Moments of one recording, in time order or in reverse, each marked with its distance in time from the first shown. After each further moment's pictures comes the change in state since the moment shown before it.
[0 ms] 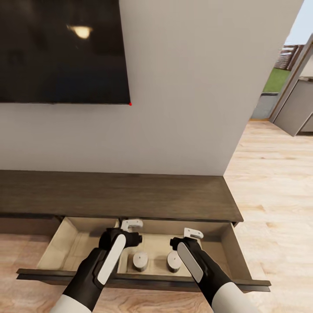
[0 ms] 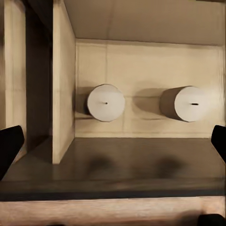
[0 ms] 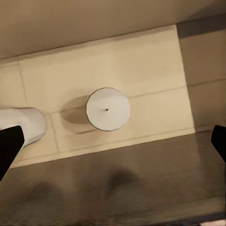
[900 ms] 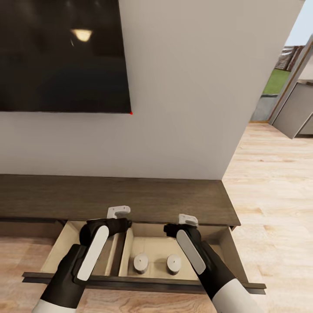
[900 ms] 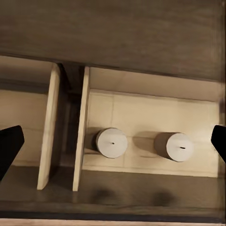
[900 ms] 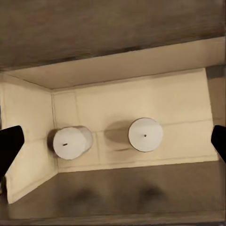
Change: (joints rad) left arm 0.016 0.068 0.078 -0.237 0.039 0.042 -0.001; right arm 0.000 0.000 0.001 -0.247 -0.028 0.142 0.002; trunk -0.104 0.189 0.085
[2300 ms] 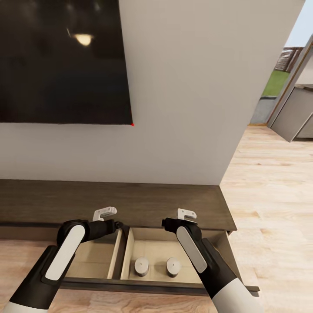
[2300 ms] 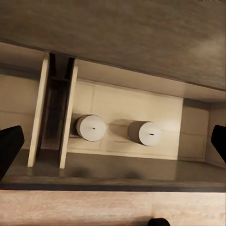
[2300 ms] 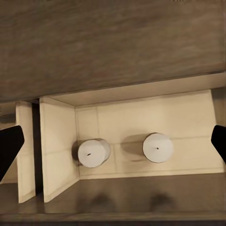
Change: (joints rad) left arm 0.010 0.193 0.020 -0.018 0.370 0.004 0.002; right arm 0.000 0.002 0.002 -0.077 -0.003 0.005 0.011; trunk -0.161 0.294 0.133
